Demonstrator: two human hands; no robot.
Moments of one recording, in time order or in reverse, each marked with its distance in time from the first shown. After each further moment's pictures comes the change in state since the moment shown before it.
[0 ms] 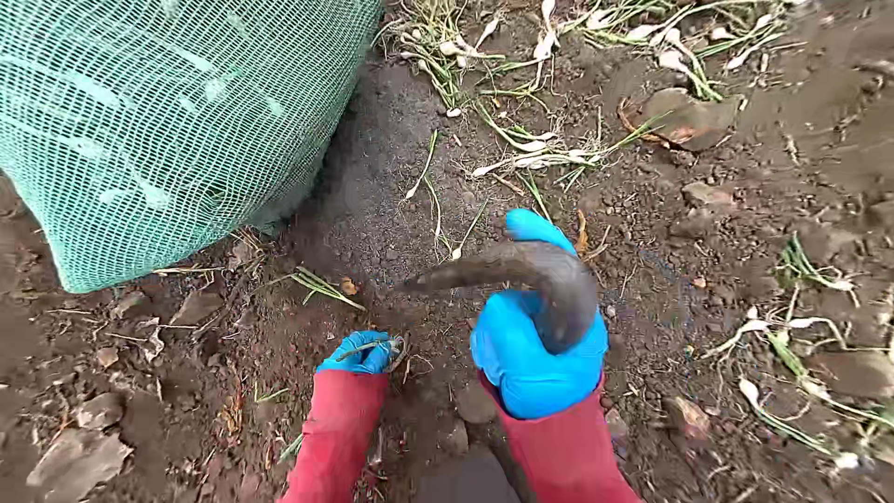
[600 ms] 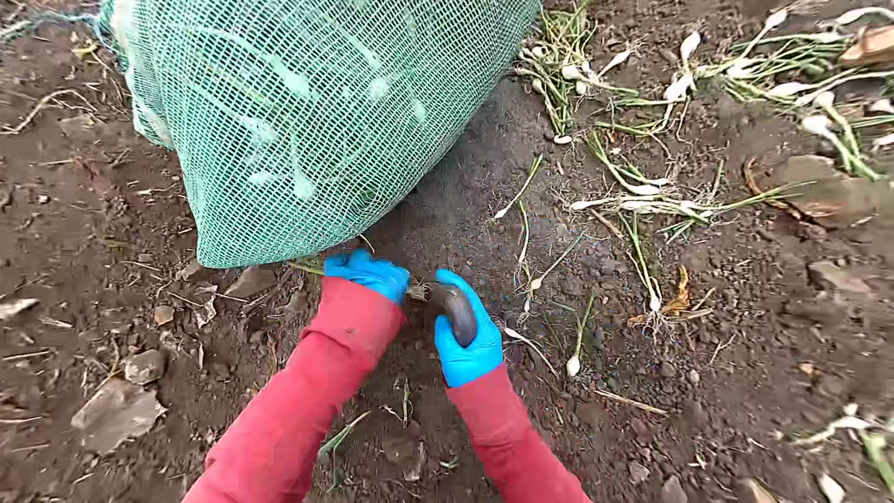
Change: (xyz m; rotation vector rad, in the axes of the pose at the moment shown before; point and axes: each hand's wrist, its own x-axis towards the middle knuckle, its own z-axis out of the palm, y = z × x) left_hand 0.076 0.024 -0.099 0.932 0.046 0.493; right_hand -0.023 0.083 0.102 -0.316 -0.153 0.206
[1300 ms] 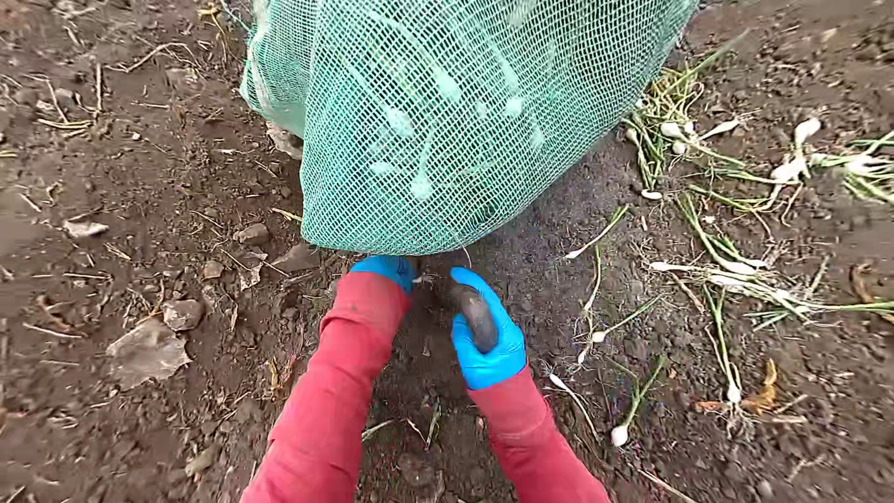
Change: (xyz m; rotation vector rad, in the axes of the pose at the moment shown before) left_hand 0.010 -0.054 -0.006 -0.439 -0.270 -0.583; right_hand 0.030 0.004 0.043 -0.008 -0.221 -0.370
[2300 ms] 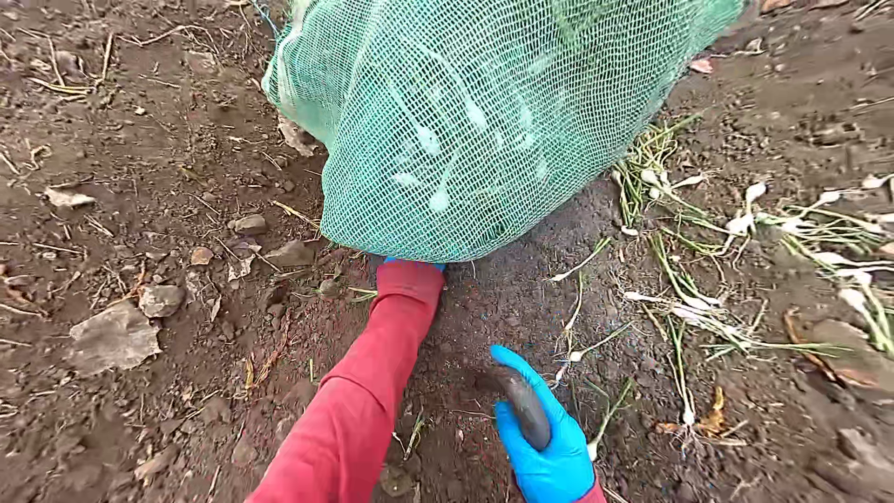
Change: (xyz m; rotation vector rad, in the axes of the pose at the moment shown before) left_hand 0.074 0.047 0.059 0.023 0.277 -0.122; right_hand -0.042 -0.046 -0.075 -0.122 -0.173 0.184
